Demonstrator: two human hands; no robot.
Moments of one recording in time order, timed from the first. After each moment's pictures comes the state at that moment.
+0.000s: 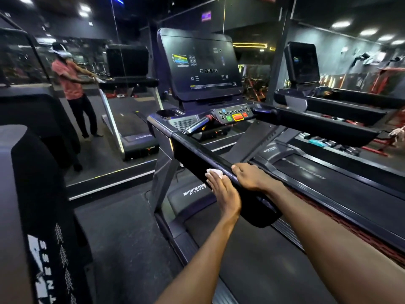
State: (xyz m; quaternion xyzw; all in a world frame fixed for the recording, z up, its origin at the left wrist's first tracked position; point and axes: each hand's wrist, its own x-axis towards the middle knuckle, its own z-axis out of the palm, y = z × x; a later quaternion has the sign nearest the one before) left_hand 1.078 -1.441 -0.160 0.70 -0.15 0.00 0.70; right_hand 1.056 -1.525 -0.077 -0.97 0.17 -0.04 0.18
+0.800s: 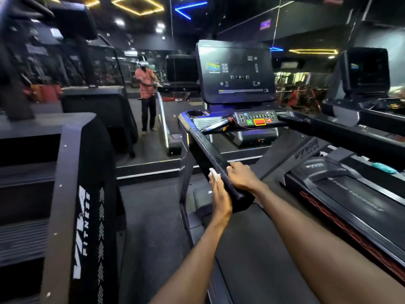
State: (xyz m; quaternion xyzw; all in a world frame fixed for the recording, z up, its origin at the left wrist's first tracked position) left_hand 0.985 -1.461 -0.146 0.64 -0.06 0.09 0.76; right_hand 1.012 -1.541 -0.081 -0.95 0.08 -0.06 0.29
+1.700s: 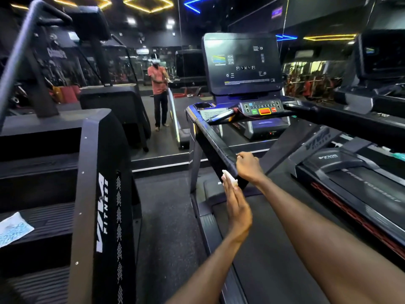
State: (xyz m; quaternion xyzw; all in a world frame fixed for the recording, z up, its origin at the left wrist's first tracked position) left_hand 0.882 -1.483 -0.177 0.69 -0.11 0.13 0.71; right_hand 0.959 -1.544 -0.086 -0.91 0.09 -0.15 0.38
